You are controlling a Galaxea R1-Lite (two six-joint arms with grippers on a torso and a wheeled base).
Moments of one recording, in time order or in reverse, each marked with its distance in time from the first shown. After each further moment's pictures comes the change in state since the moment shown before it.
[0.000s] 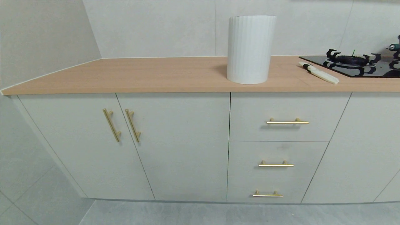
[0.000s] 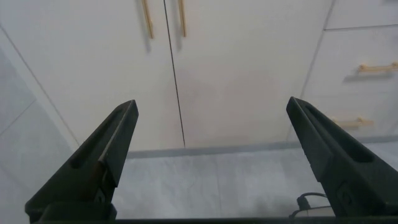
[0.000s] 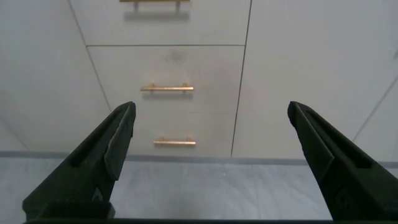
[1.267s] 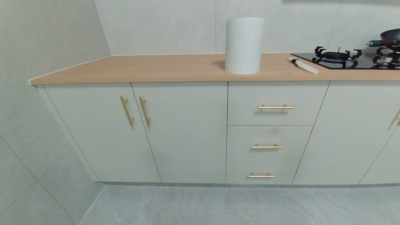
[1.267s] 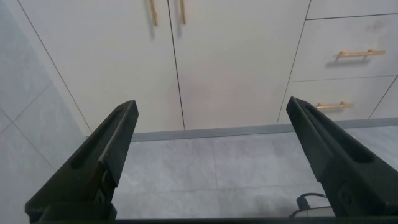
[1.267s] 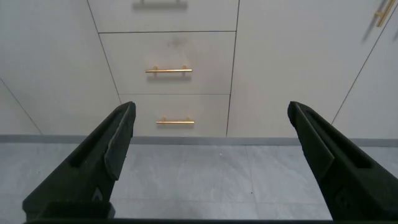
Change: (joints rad) left arm 0.000 0.000 0.000 0.000 0.000 -0.002; right arm 0.000 -0.001 -0.001 -0.004 -0.014 0.002
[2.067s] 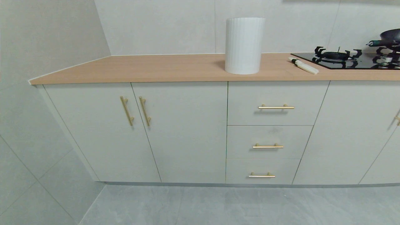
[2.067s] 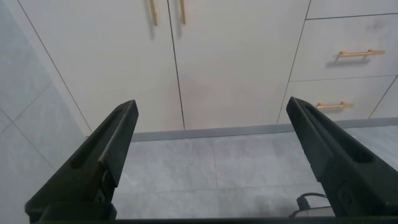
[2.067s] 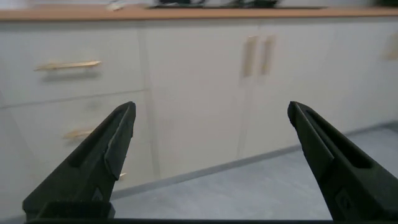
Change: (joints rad) left arm 0.000 0.000 0.000 0.000 0.000 0.000; right arm 0.002 0.020 -0.324 0.123 -0.325 -0.104
